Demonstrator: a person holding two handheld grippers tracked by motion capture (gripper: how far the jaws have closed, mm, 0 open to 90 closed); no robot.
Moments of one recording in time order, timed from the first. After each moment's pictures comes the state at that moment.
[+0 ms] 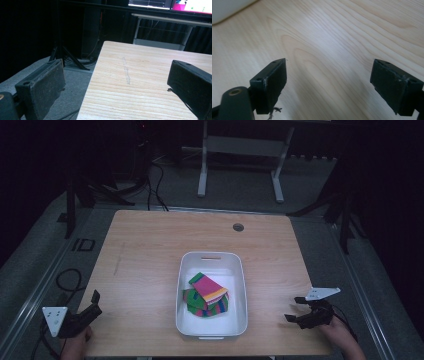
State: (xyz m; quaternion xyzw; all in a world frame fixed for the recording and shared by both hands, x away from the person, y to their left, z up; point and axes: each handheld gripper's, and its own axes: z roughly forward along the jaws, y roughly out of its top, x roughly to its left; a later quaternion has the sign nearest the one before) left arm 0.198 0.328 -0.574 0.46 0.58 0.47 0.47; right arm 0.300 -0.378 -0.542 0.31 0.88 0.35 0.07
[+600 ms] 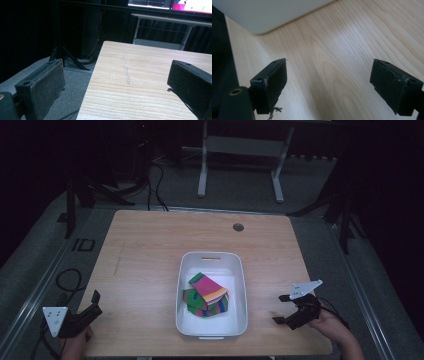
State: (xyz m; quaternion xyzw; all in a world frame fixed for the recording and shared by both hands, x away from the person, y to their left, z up) left arm 0.198 0.328 -0.574 0.47 0.58 0.47 0.47; right arm 0.302 -0.323 -0.507 0.21 0.92 0.33 0.03
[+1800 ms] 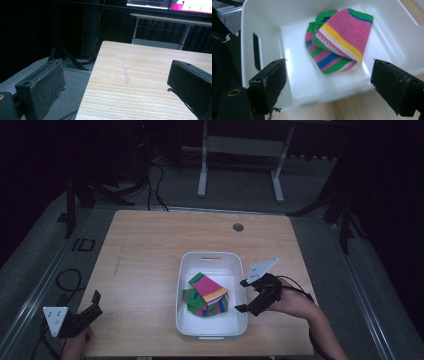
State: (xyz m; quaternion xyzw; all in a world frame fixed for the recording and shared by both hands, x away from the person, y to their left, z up) left arm 0.198 0.328 -0.574 0.47 0.58 0.47 0.47; right arm 0.319 -0.194 -0.443 0.12 0.94 0.32 0.00
